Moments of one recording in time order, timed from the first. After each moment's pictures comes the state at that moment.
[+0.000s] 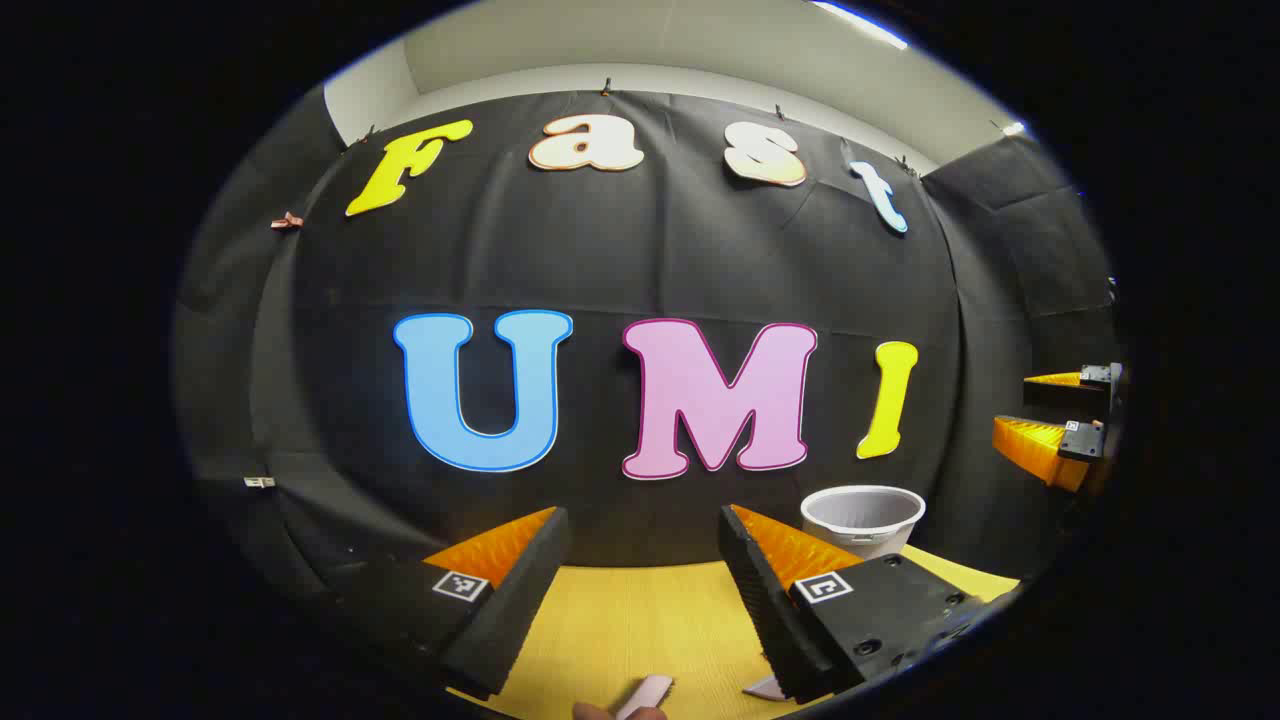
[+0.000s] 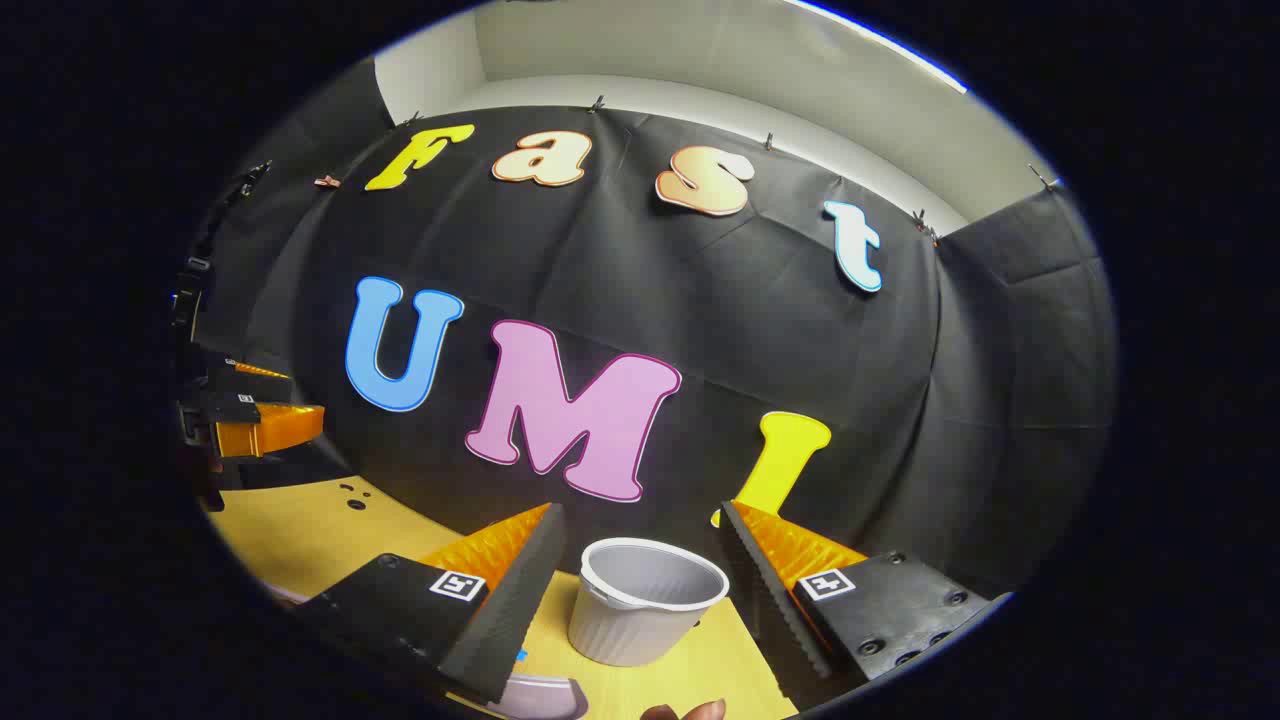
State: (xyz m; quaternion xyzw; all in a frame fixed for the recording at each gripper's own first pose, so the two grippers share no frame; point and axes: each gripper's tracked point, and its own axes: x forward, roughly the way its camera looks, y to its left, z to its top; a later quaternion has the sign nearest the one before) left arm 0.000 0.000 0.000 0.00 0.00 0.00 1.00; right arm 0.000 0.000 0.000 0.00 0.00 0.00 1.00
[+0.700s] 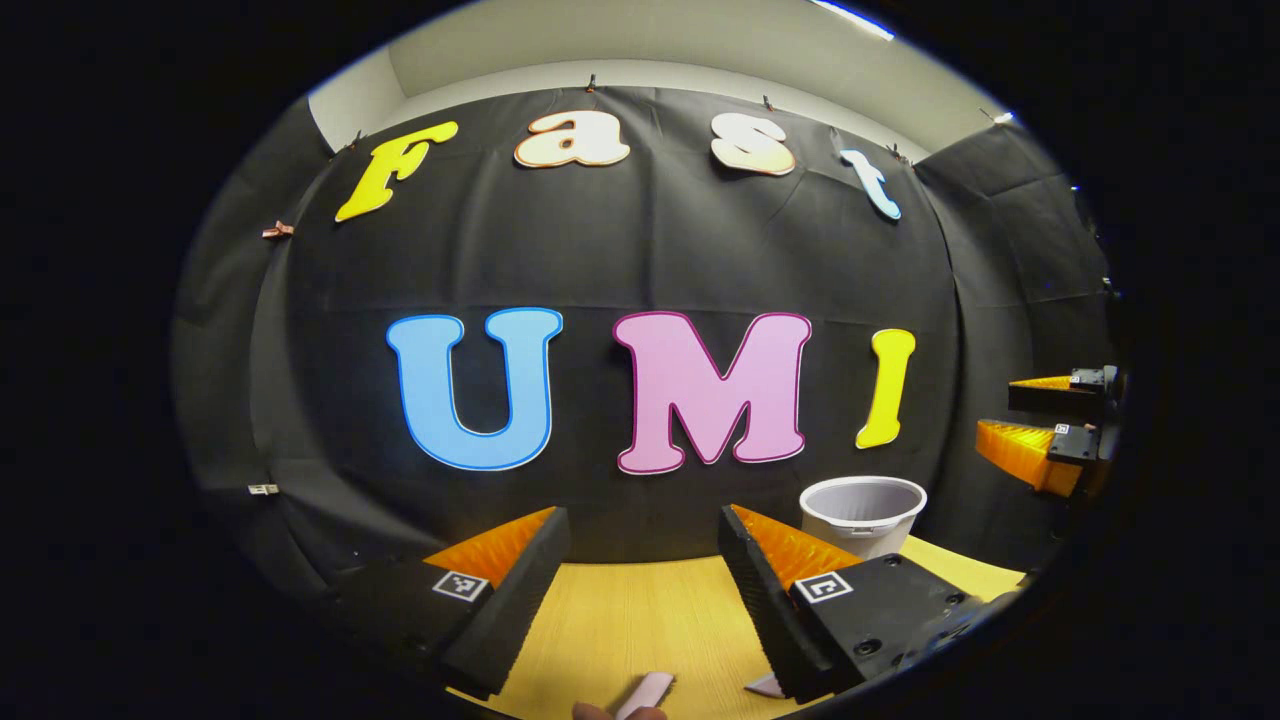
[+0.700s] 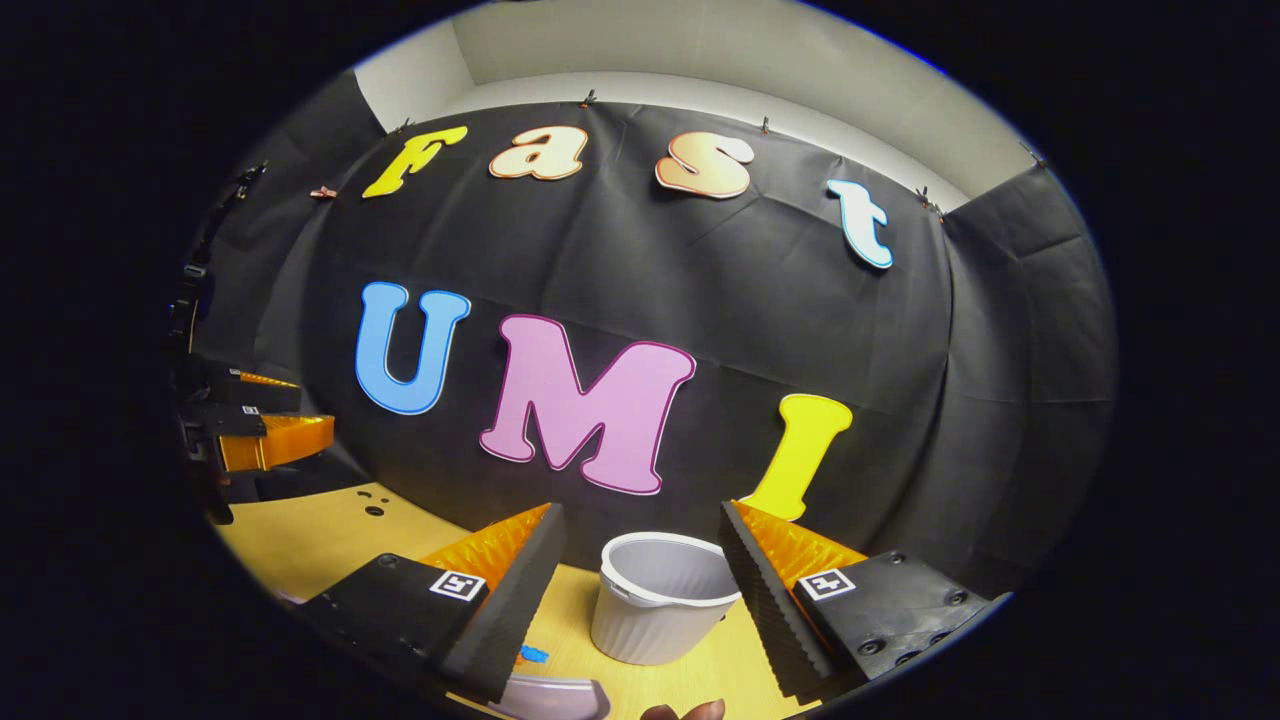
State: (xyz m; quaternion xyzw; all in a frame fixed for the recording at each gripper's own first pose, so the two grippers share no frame) left arm -0.003 -0.006 -0.001 0.01 0.01 0.00 1.00; right arm 0.006 0.008 -0.010 0.02 0.01 0.02 1.00
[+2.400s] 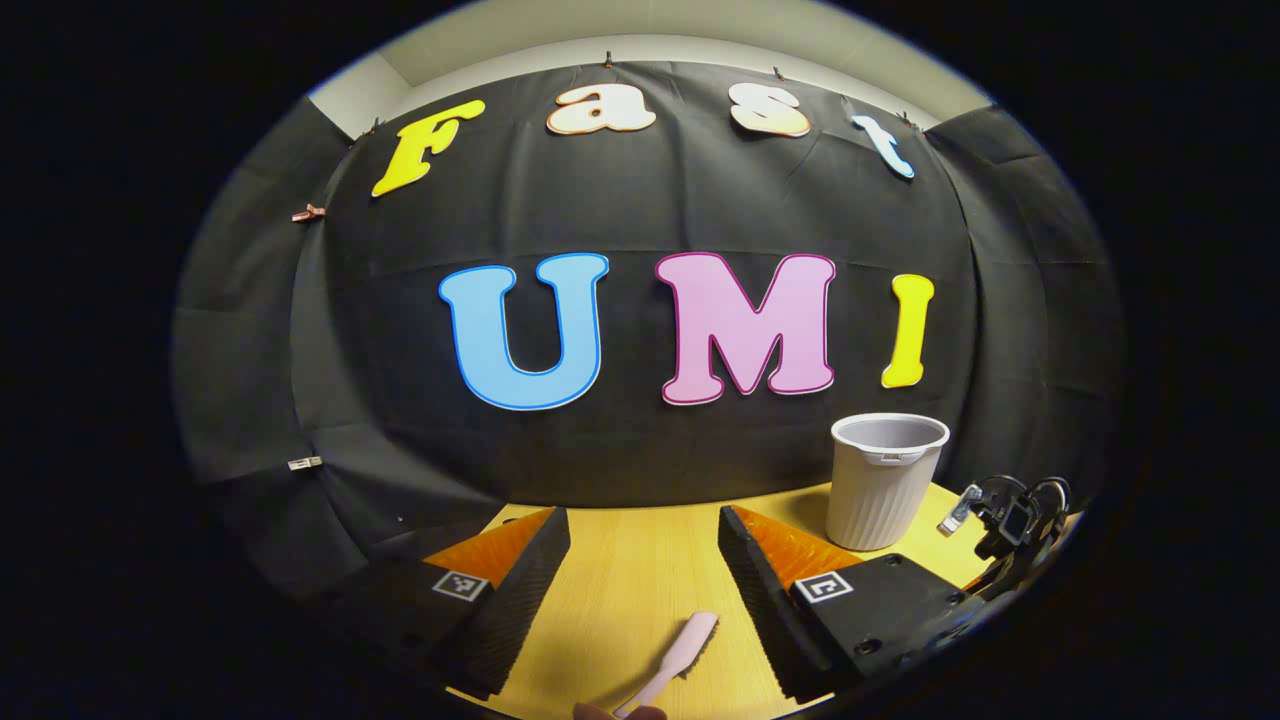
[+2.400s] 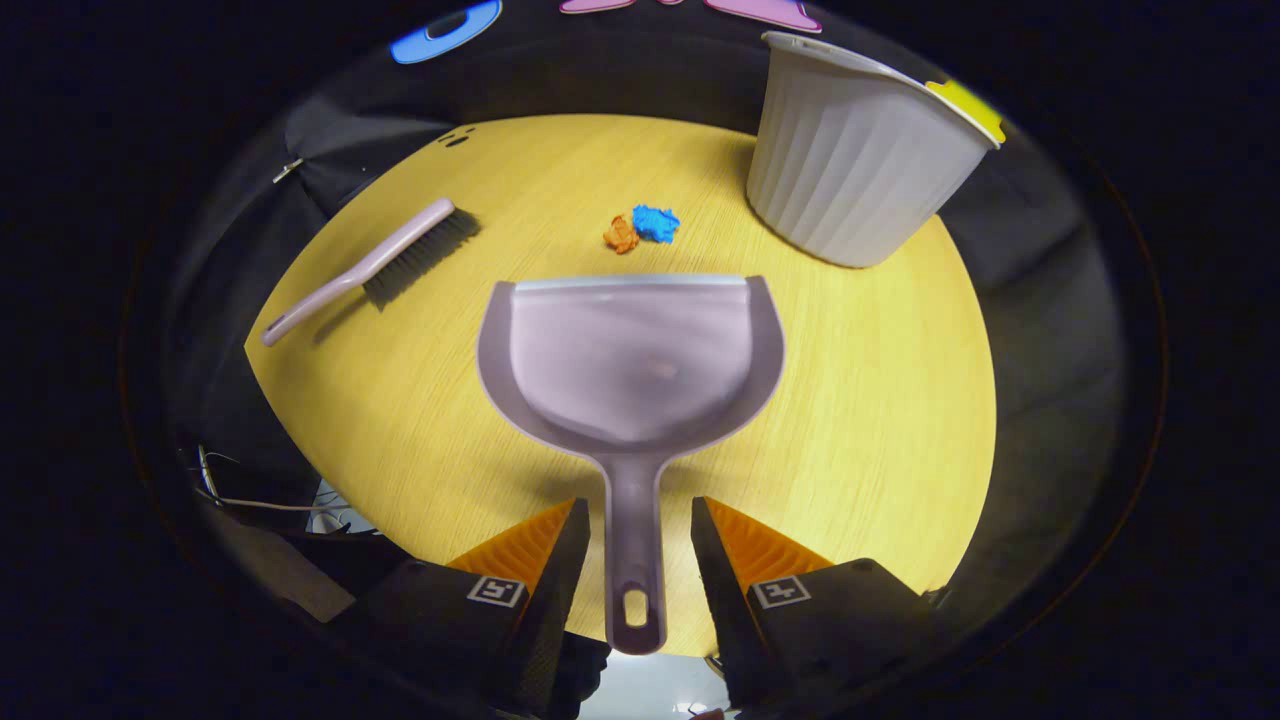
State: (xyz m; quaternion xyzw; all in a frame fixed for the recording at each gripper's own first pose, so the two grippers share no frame) left arm -0.073 0.041 -0.065 0.03 0.08 0.05 1.00; right arm -0.160 0.111 -0.402 0.02 0.60 0.22 0.77
